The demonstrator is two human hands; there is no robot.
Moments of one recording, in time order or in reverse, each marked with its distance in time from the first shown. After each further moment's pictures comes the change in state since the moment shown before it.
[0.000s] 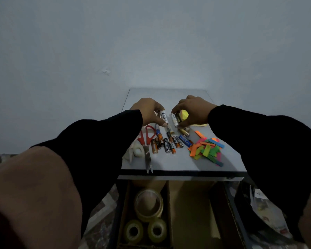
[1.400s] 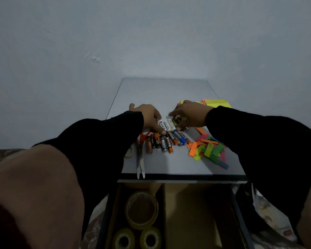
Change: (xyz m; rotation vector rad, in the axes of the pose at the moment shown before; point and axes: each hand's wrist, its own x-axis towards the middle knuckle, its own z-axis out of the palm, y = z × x) left_hand 0.040 -0.015 0.049 0.265 -0.194 -0.098; right_hand 0.032 0.022 0.054 -0.003 -0.130 -0.041
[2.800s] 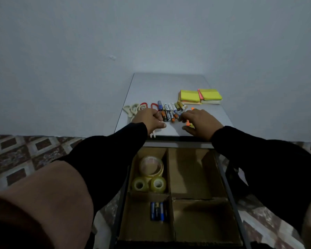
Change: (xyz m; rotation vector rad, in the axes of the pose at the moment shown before) left_hand -0.153 0.019 0.027 -0.641 0.256 -0.084; right_hand -0.143 -0.084 0.017 0.118 0.349 0.033
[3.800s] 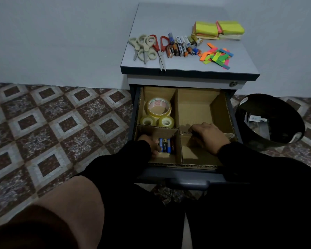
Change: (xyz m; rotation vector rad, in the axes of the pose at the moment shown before) left_hand -0.143 -0.147 0.134 -0.442 -0.328 -0.780; right_hand -0.146 -0.073 0.124 0.155 -0.304 0.111
